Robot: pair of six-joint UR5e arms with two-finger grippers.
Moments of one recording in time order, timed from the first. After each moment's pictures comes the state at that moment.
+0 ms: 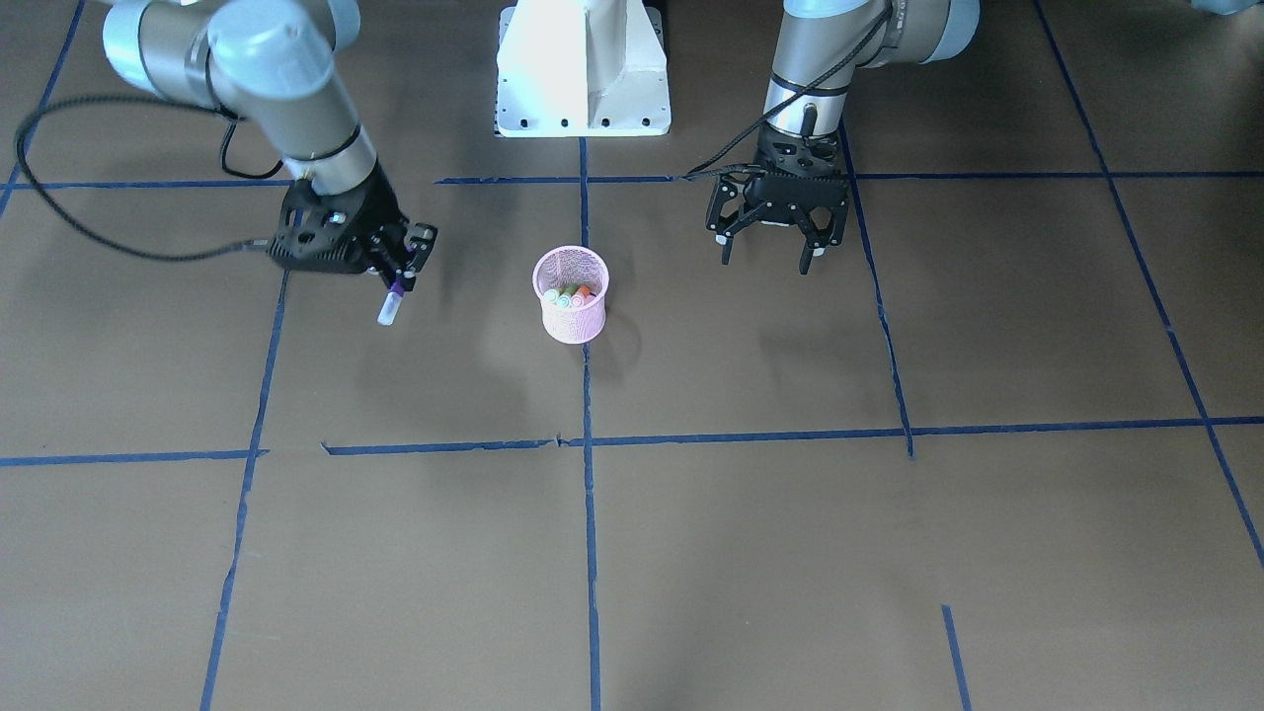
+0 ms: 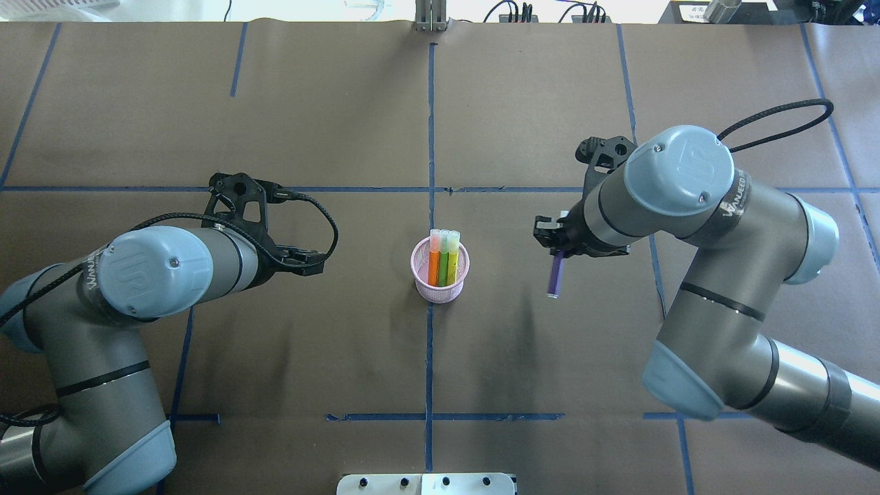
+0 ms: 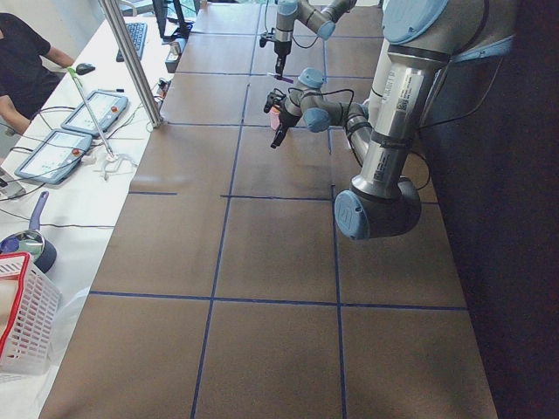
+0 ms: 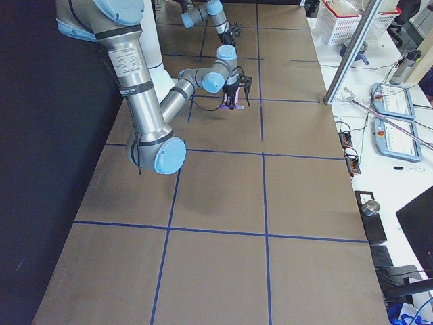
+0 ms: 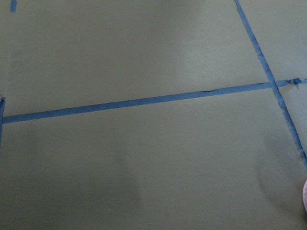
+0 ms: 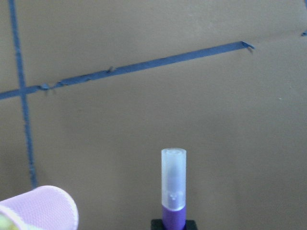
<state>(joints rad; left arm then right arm) -0.47 -1.88 -2.00 -1.76 -1.52 -1.06 0.59 -1.15 1.99 -1.53 1.84 1.39</state>
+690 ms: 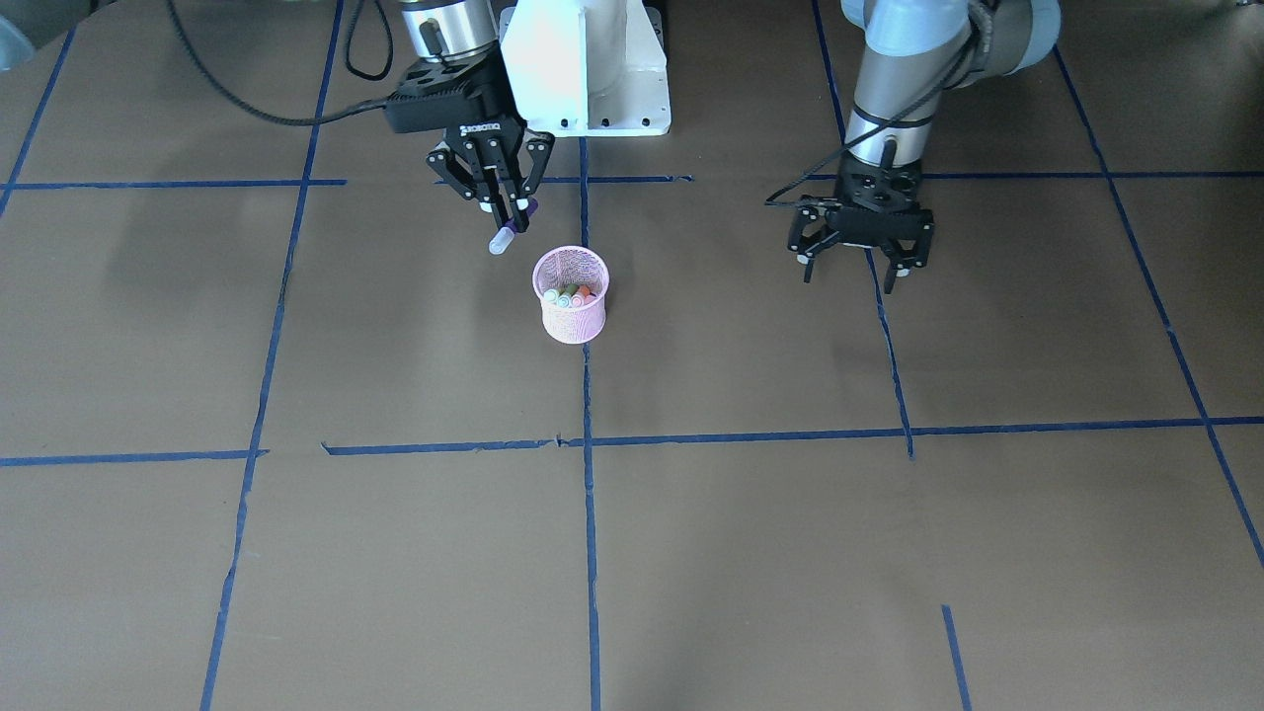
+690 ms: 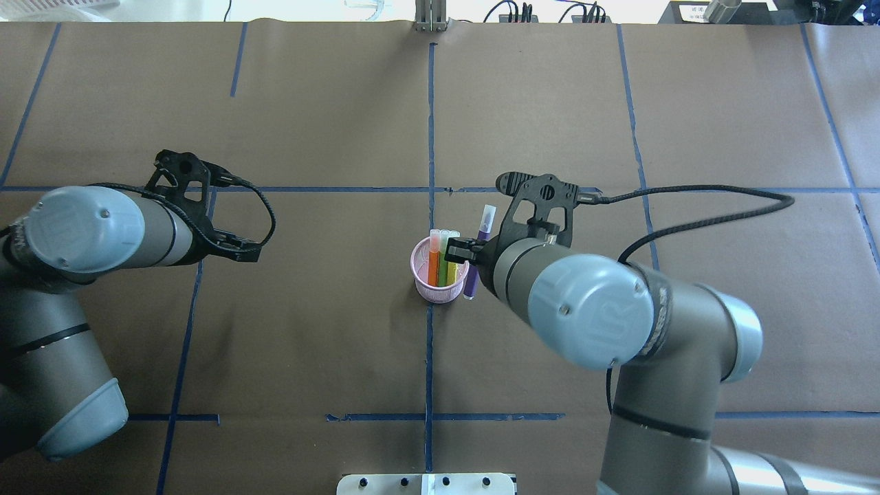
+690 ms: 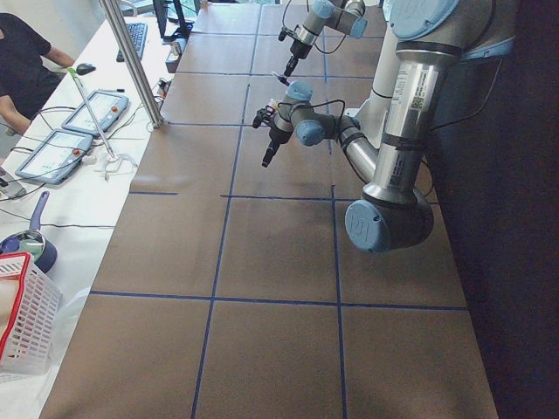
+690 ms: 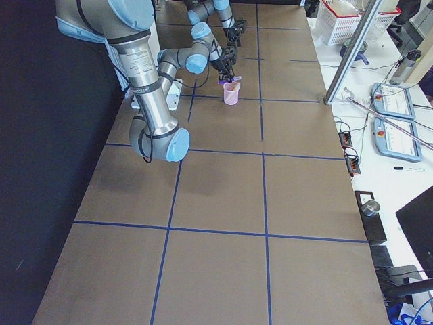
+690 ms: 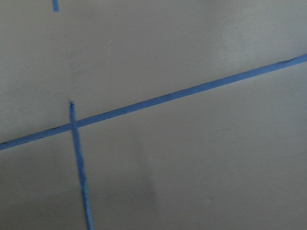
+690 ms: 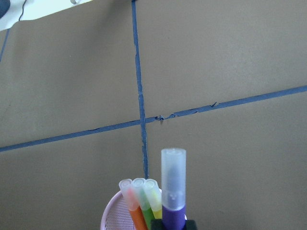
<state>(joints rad) -0.61 -1.78 -2.00 -1.75 -1.66 -0.85 0.32 -1.05 2.04 -1.53 1.27 1.50</state>
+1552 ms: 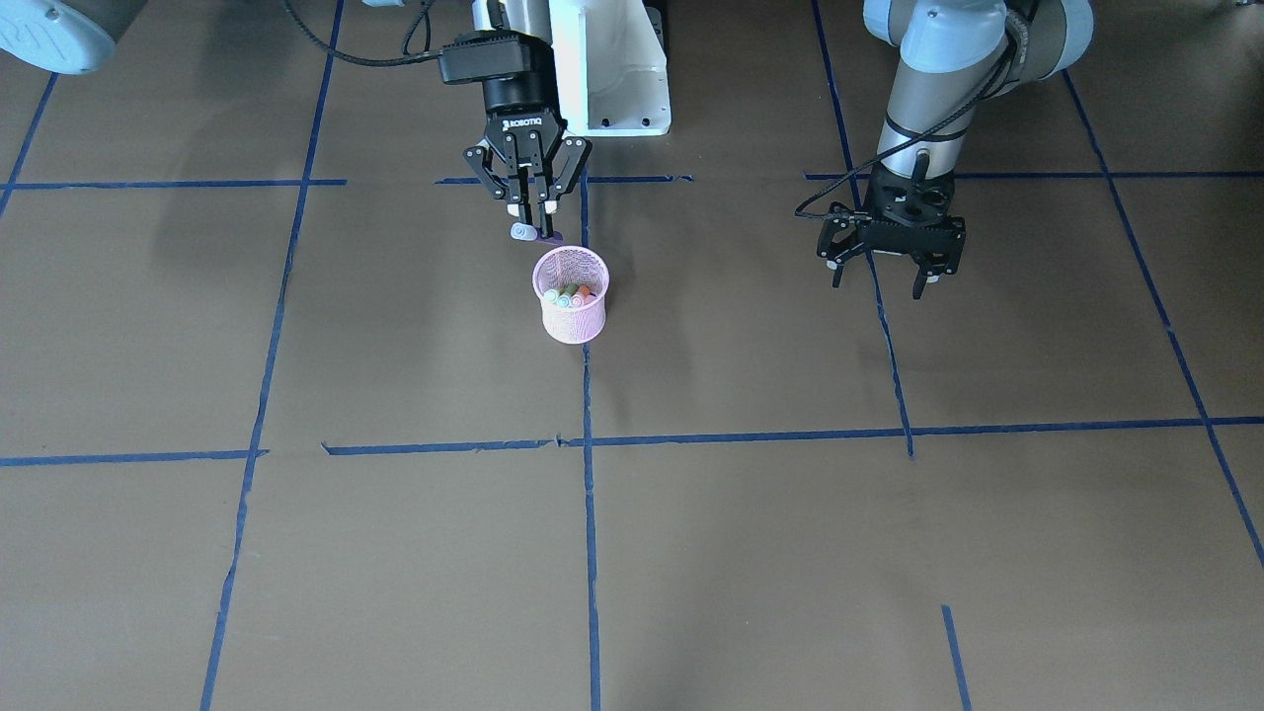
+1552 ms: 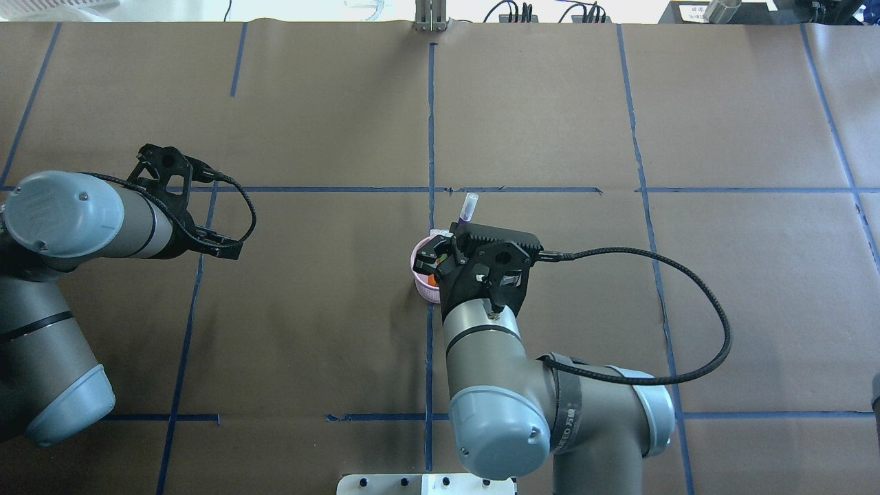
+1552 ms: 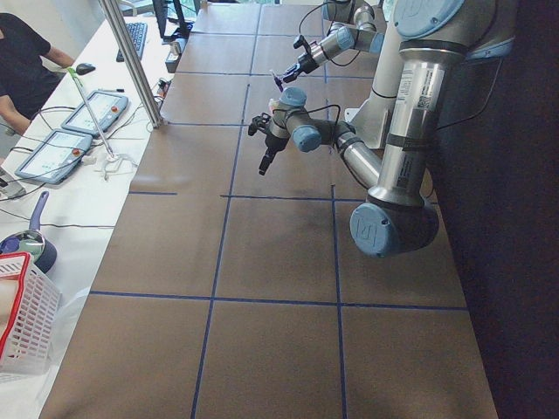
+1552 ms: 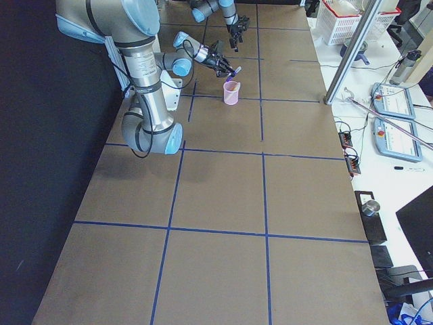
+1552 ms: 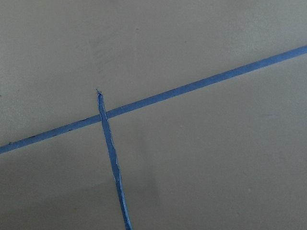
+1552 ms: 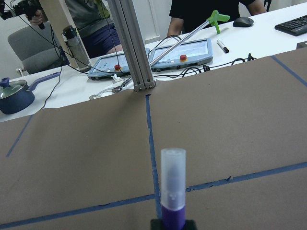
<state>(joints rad) -0.64 -1.76 -1.99 -1.75 -1.69 -0.82 0.16 -0.99 1.92 -1.52 0.73 1.59</state>
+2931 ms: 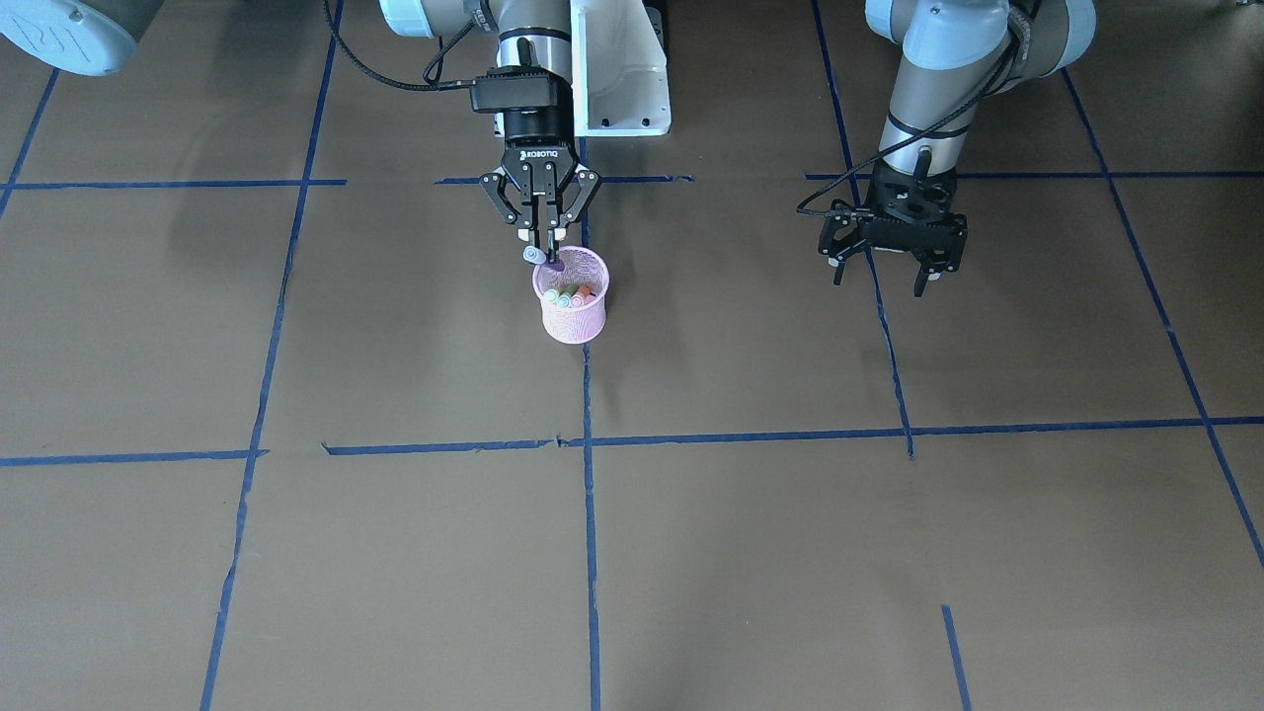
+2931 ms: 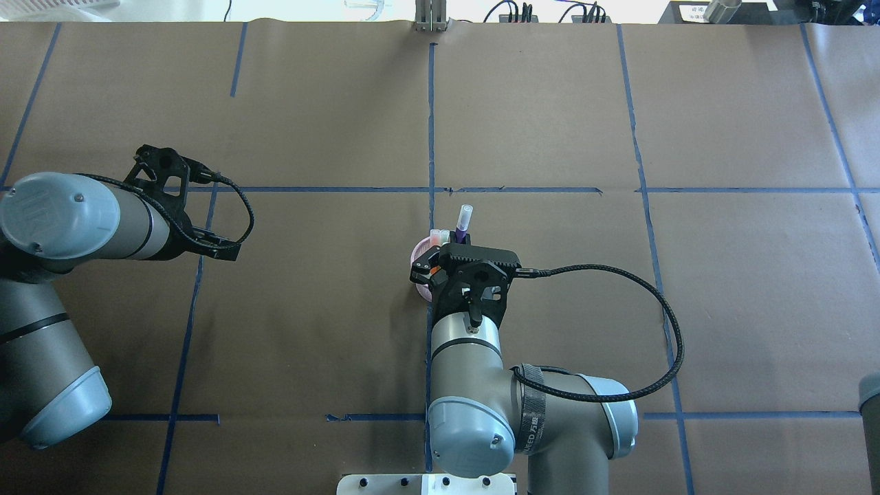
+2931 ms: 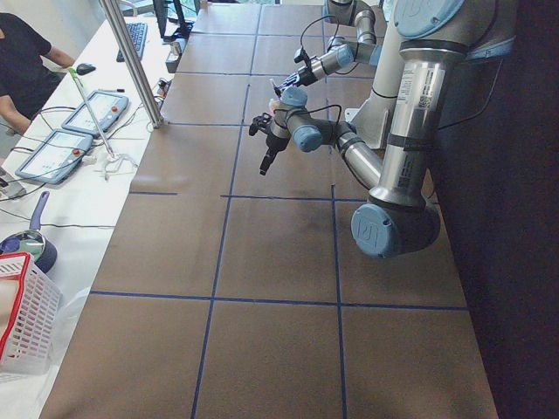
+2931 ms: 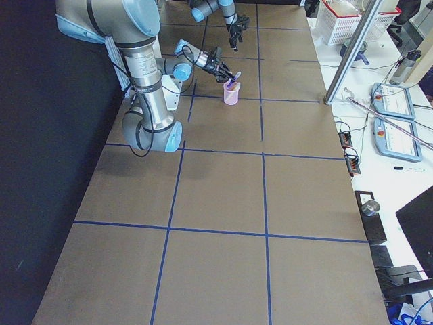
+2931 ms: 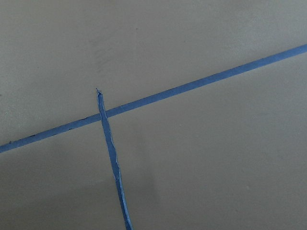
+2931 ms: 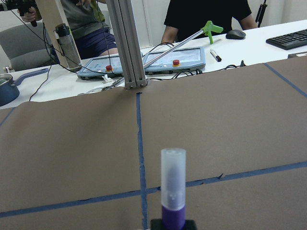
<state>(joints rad) -0.64 -1.75 -2.00 -1.75 -1.69 -0.82 0.15 -0.98 1.81 -1.52 0.67 1.60</state>
